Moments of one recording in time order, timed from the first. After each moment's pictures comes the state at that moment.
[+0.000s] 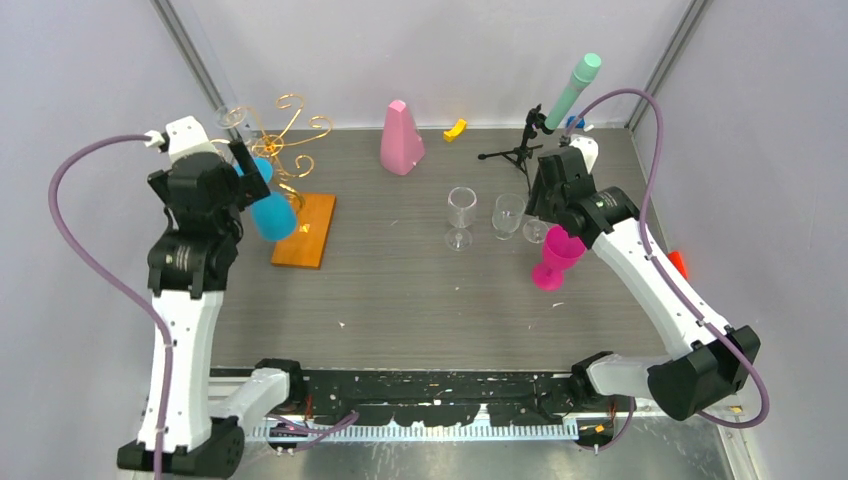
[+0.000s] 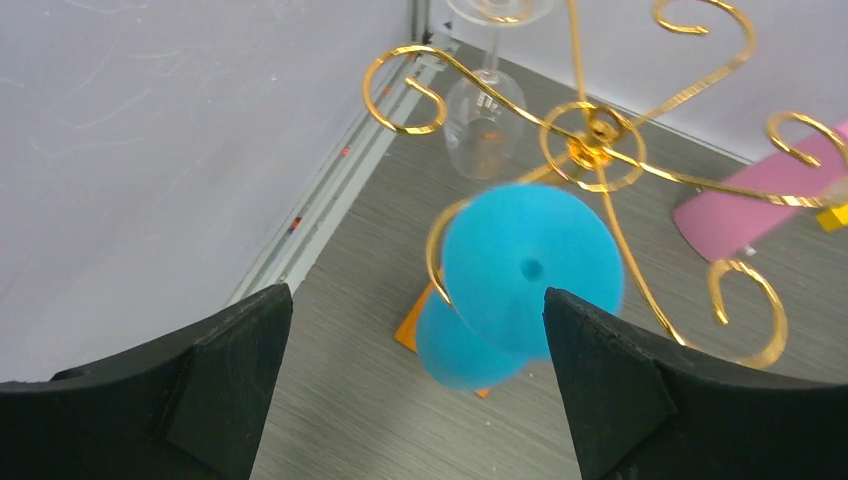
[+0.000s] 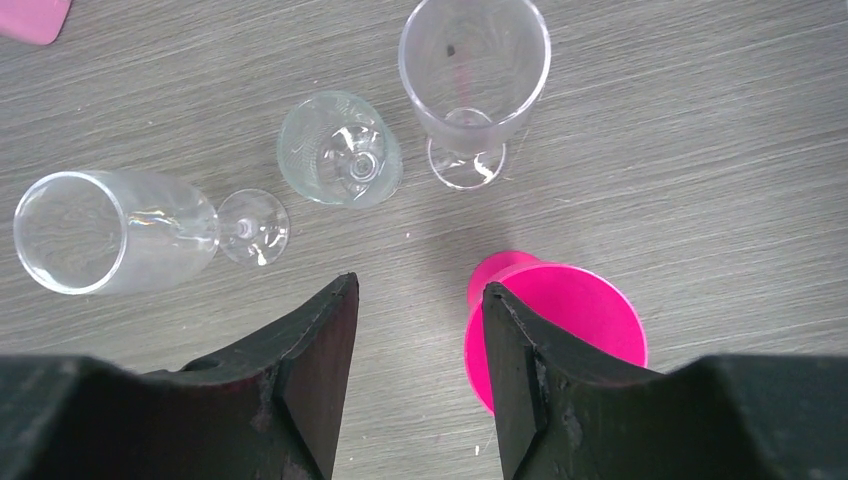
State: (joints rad) left arm -0.14 0.95 1.43 -0.79 -0.55 -0.23; right arm 0.40 1.26 1.29 -0.81 0.44 0.51
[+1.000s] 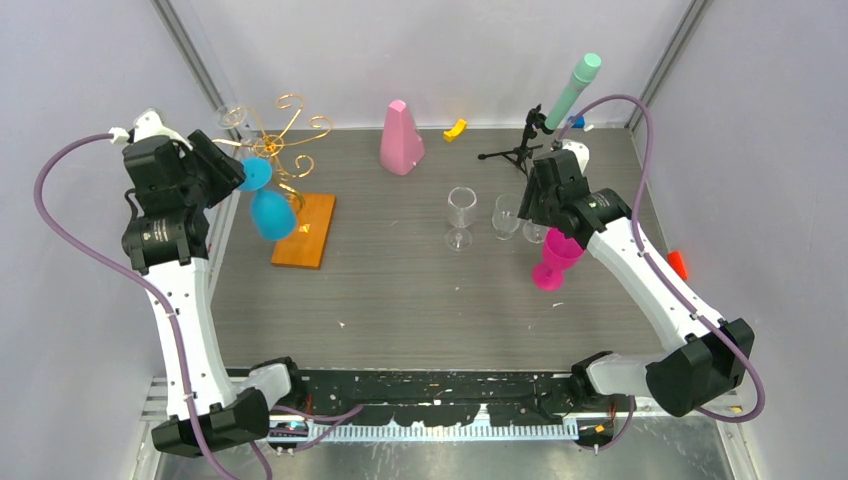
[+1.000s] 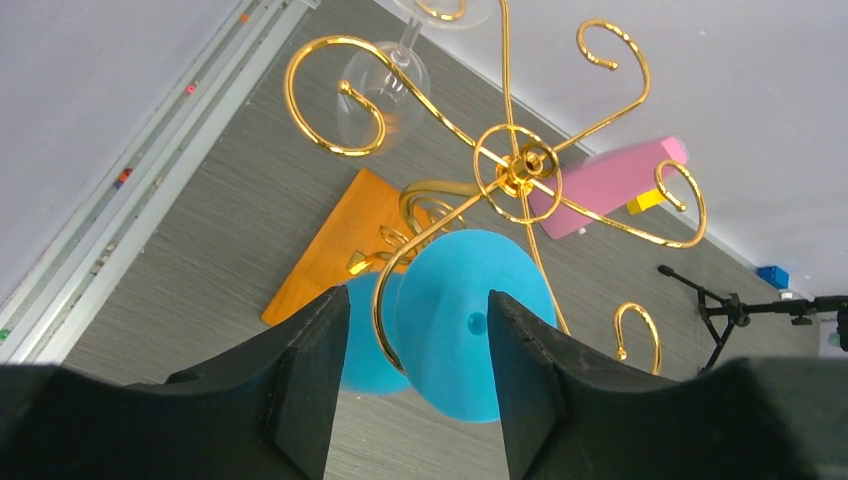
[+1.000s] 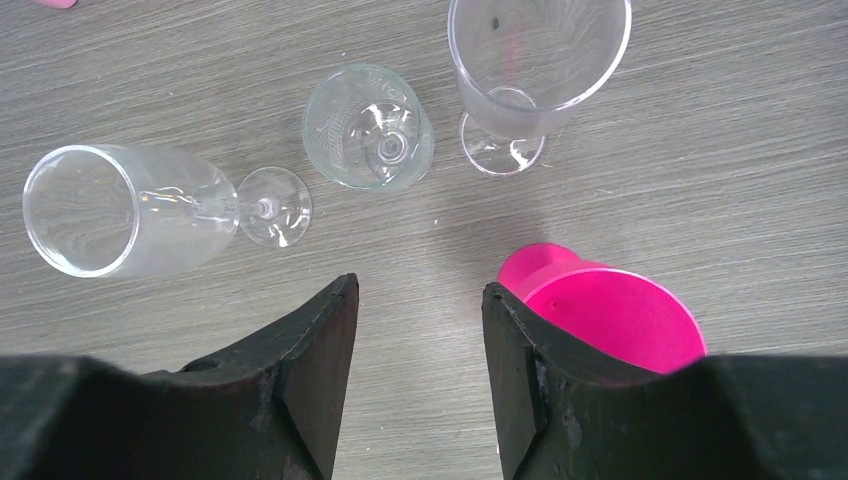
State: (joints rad) left arm 0.27 1.09 1.55 -0.83 0.06 -0.42; right arm 0.40 1.28 1.25 -0.76 0.35 0.52
